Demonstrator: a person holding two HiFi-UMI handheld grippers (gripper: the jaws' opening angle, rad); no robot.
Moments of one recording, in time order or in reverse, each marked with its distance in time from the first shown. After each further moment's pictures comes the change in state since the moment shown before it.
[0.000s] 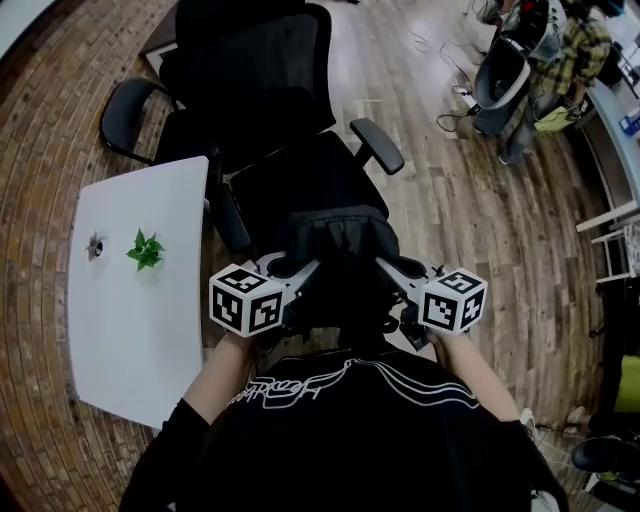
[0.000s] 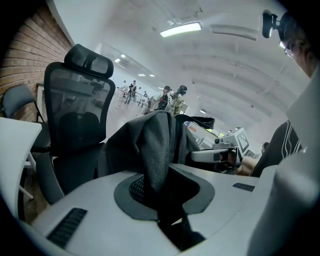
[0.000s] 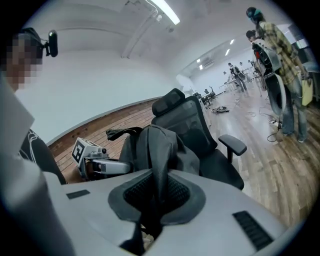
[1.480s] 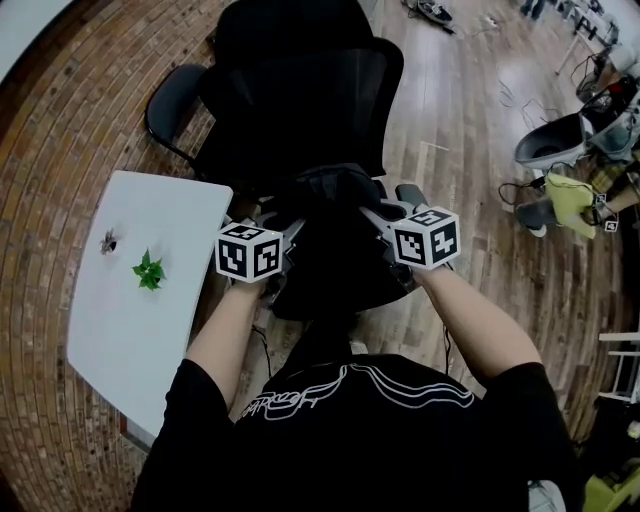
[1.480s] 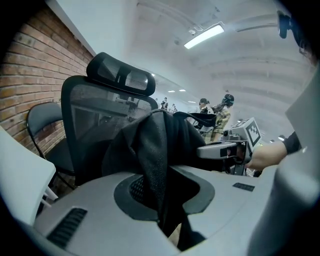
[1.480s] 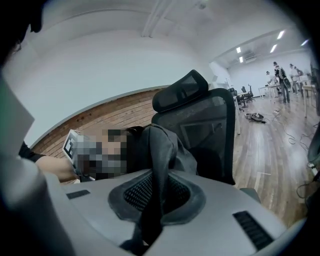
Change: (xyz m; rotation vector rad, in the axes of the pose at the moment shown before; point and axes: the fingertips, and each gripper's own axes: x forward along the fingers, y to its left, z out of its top) left arm 0.074 0.220 0.146 -0.102 -0.198 0.405; right arm 0.234 -0.119 0.177 -0.304 0.170 0.237
